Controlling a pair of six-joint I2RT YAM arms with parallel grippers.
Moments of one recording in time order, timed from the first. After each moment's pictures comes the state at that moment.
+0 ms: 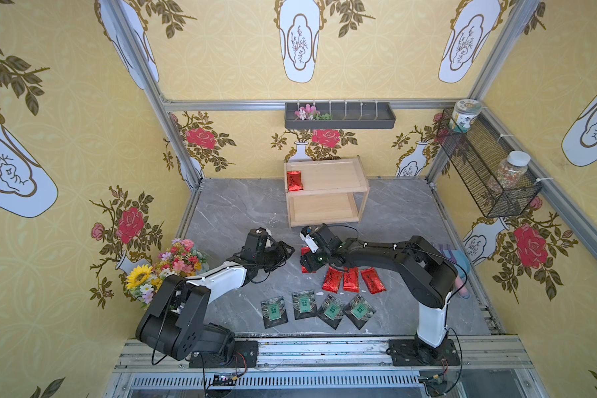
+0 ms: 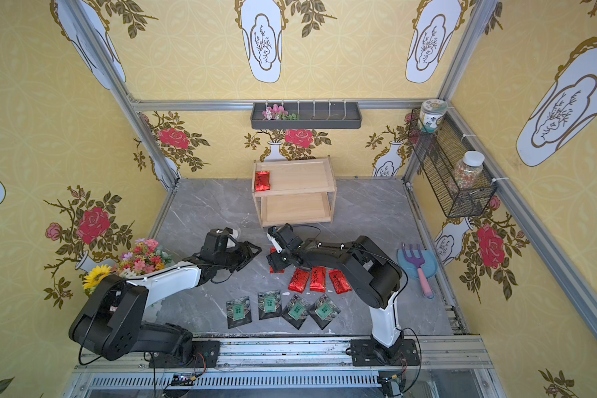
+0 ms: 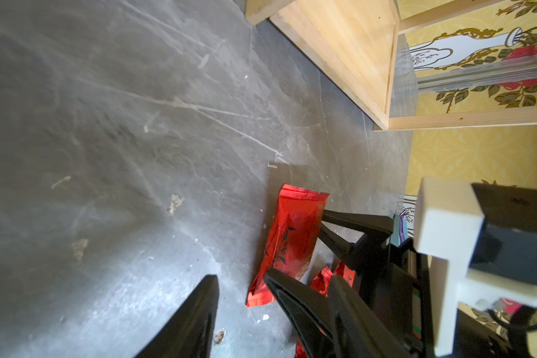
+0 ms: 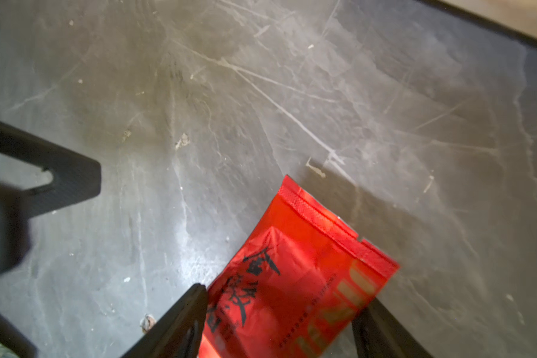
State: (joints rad) left arm -0.39 1.41 0.56 0.09 0.37 -0.95; right arm 0.78 1.93 1.14 -0.14 -0.12 0.18
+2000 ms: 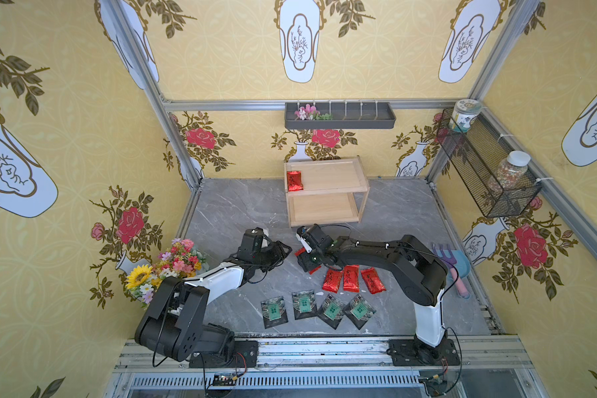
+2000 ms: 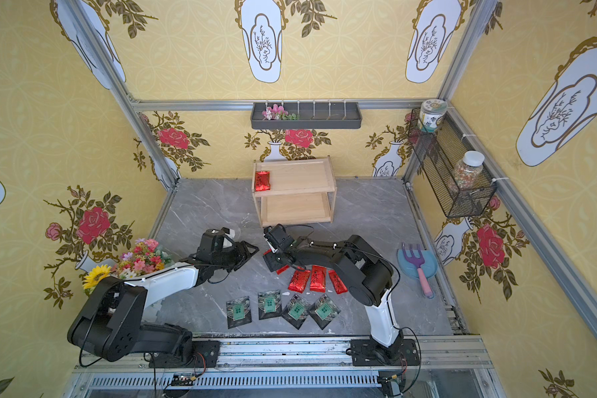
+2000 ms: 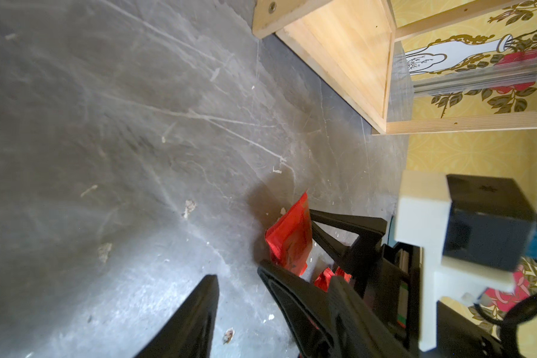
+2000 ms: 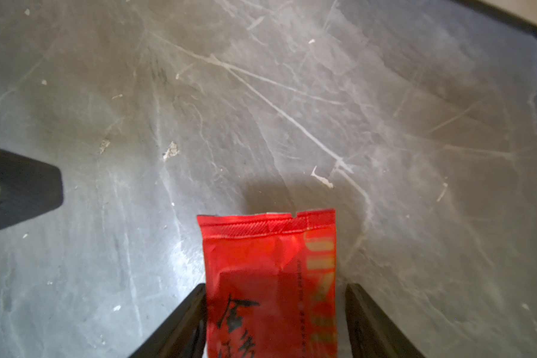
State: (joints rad) left arm -0.35 1.41 0.55 0.10 0.40 -0.92; right arm 0.82 1.99 1.23 -0.25 -0.02 0.23
